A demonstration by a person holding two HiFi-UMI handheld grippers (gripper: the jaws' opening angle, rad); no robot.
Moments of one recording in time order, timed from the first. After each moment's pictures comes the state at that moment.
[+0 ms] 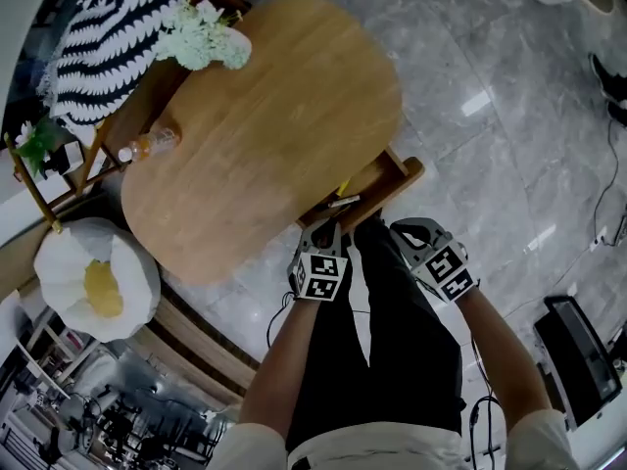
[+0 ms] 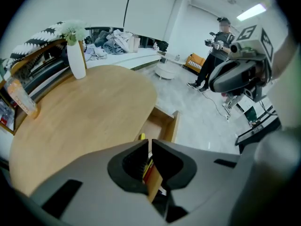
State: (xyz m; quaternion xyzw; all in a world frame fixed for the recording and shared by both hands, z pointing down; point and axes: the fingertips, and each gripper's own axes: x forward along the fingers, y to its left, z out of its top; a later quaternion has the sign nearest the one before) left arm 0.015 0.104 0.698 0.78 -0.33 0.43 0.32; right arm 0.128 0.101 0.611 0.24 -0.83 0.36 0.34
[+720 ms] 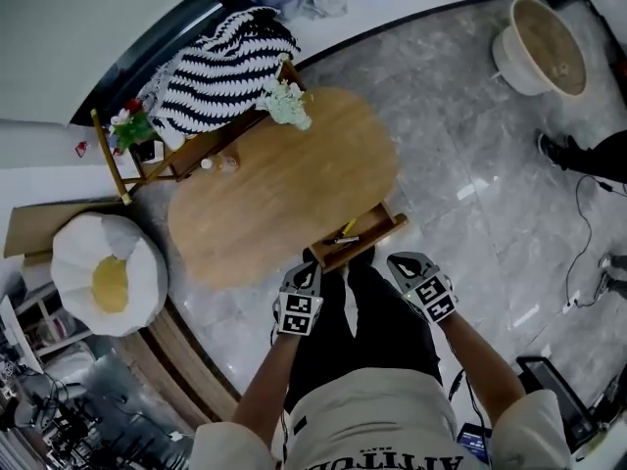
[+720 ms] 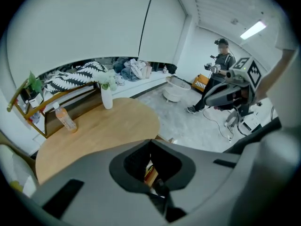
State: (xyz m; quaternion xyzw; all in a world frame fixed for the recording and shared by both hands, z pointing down) left arm -0.041 0.096 0.475 0.78 -0.42 0.35 0.31; right arm 0.130 0.078 0.429 0.26 -0.86 0.28 0.32
